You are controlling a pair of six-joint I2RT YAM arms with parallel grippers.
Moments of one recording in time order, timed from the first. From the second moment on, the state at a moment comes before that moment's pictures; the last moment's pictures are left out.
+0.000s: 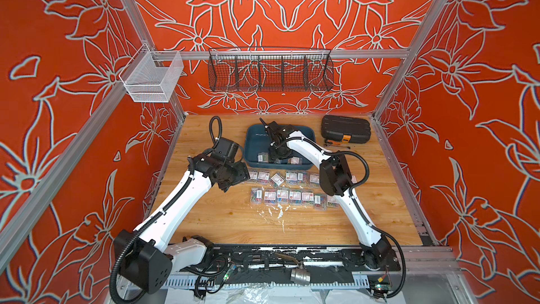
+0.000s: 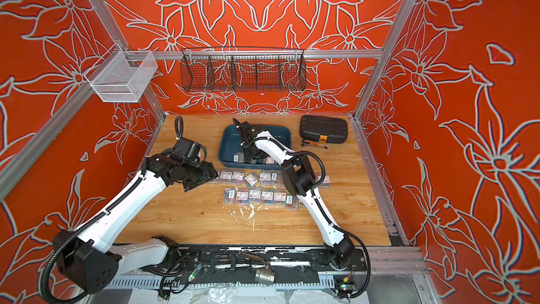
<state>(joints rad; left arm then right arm) -0.34 1.21 1.12 -1.02 0.09 -0.74 0.64 2.55 2.35 -1.13 0.08 0.45</state>
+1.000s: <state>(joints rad) -0.27 1.30 1.23 -0.98 0.12 -0.80 0.65 2.18 2.09 -0.98 -0.16 0.66</state>
